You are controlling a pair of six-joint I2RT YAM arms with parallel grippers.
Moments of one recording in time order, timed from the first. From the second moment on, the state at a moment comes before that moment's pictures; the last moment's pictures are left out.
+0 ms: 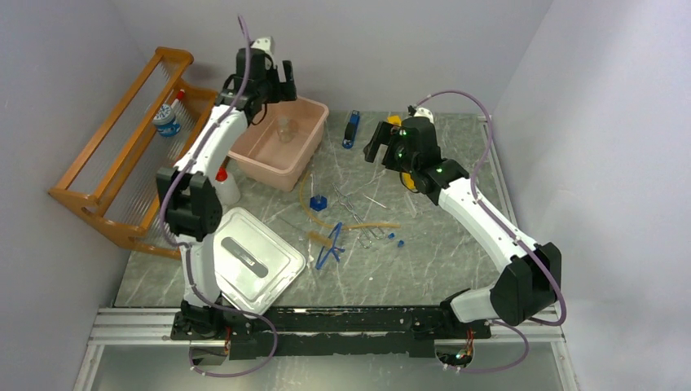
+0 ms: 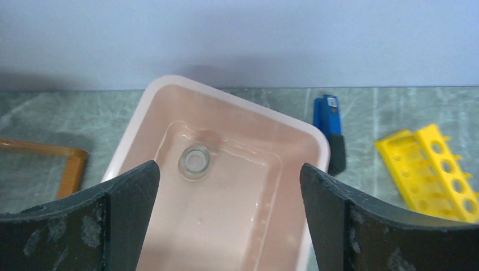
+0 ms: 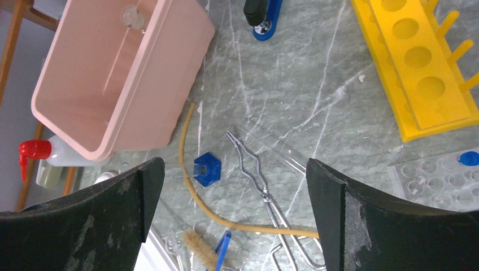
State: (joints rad) left arm -0.27 2.10 2.02 -0.34 -0.08 -0.25; right arm 0.46 1.38 1.20 -0.32 0.12 0.55
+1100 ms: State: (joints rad) left arm 0.07 1.42 1.27 -0.62 0.04 -0.24; right arm 0.46 1.54 1.33 -0.47 0.05 0.51
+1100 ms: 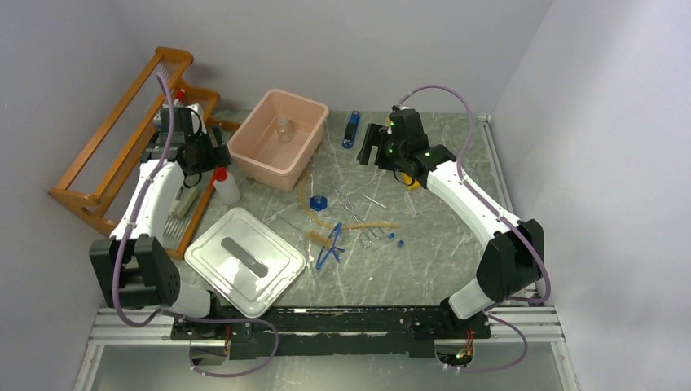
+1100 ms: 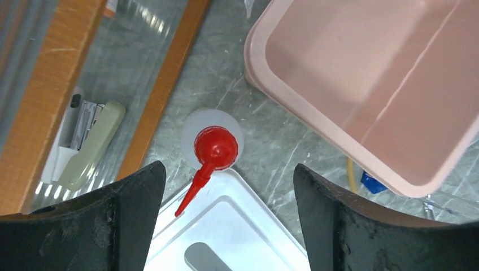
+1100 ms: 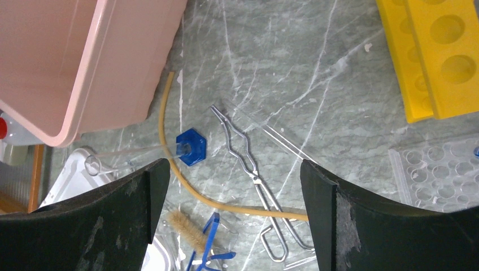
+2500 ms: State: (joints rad) left arm -0.02 1.54 1.11 -0.48 -0.09 -0.16; right arm 0.46 1.50 1.27 -0.31 -0.03 0.44
